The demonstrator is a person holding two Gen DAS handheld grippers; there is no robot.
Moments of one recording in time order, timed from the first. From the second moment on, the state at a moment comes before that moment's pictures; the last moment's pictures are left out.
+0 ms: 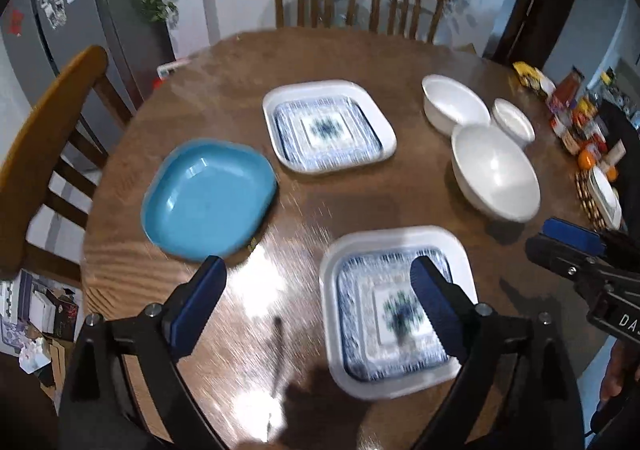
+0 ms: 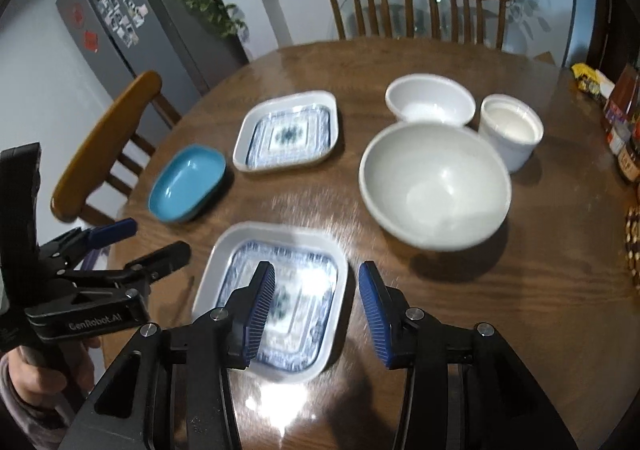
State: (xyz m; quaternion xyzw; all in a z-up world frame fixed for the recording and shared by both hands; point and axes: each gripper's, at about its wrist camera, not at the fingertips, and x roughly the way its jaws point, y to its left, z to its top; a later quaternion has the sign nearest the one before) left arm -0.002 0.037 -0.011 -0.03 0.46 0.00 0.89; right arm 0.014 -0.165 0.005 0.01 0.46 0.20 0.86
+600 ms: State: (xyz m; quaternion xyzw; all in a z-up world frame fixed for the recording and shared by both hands) left arm 0.093 0.055 -0.004 -0.07 0.46 0.03 0.89; right arm 0.105 -0.130 0.010 0.01 0.47 0.21 0.86
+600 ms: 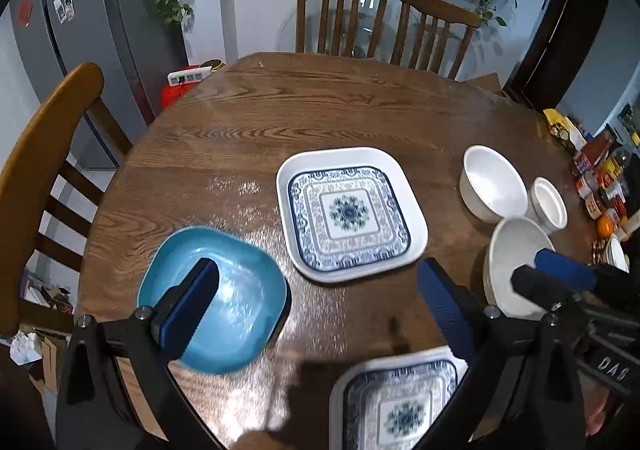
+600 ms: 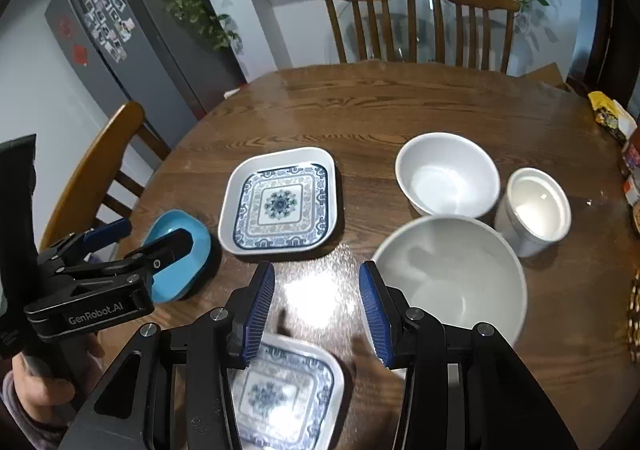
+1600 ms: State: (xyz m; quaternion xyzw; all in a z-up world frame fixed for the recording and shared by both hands) left arm 0.188 0.070 -0.080 -0.03 0.54 0.05 0.84; right arm 0.202 -0.080 -0.070 -0.05 0.55 0.15 0.82
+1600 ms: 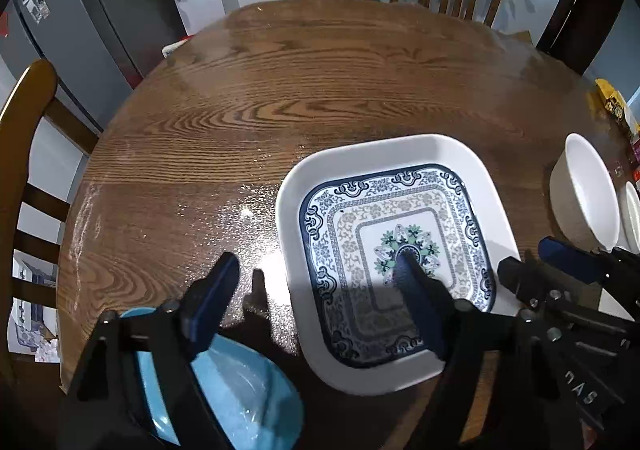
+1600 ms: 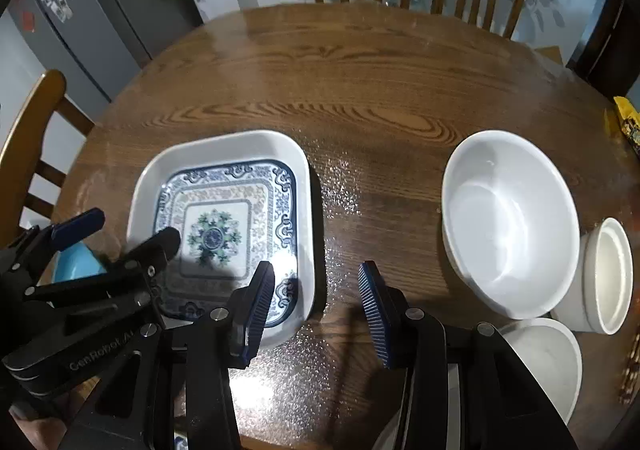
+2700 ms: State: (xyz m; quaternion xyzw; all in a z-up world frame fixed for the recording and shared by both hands) left arm 0.166 0.085 -0.053 -0.07 0.51 0.02 0.86; right arm 0.184 -0.073 -0.053 -0.06 0.52 0.16 0.84
